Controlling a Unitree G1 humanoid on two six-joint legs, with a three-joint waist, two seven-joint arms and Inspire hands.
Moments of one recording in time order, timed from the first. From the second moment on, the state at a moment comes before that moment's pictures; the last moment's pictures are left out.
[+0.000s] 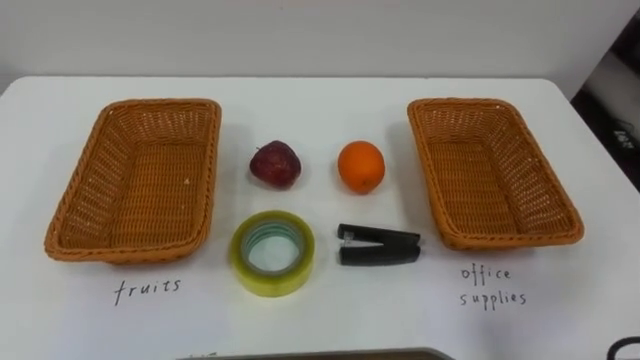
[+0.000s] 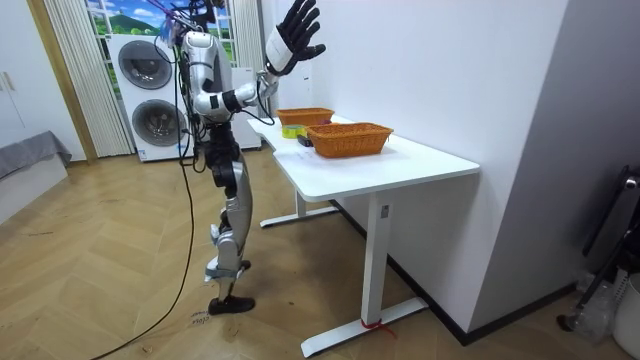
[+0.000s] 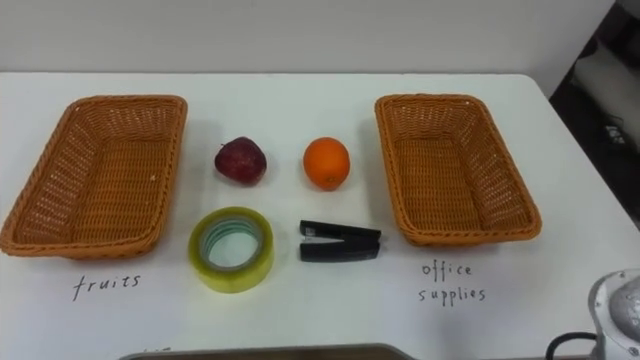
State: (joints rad) left arm 0.27 0.19 0.17 1.23 -0.22 -0.08 0.05; right arm 0.12 -0.36 -0.37 -0.33 -0.06 -0.24 -0.83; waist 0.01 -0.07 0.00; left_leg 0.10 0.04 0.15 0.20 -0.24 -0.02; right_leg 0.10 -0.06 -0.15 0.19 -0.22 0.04
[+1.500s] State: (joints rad) left arm 0.22 0.24 0.16 1.23 -0.11 -0.07 -0.03; right arm -0.08 -0.40 -0.10 -0.40 -0.31 -0.09 -0.05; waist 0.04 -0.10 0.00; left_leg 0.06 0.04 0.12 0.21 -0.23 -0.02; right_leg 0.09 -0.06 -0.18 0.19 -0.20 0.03
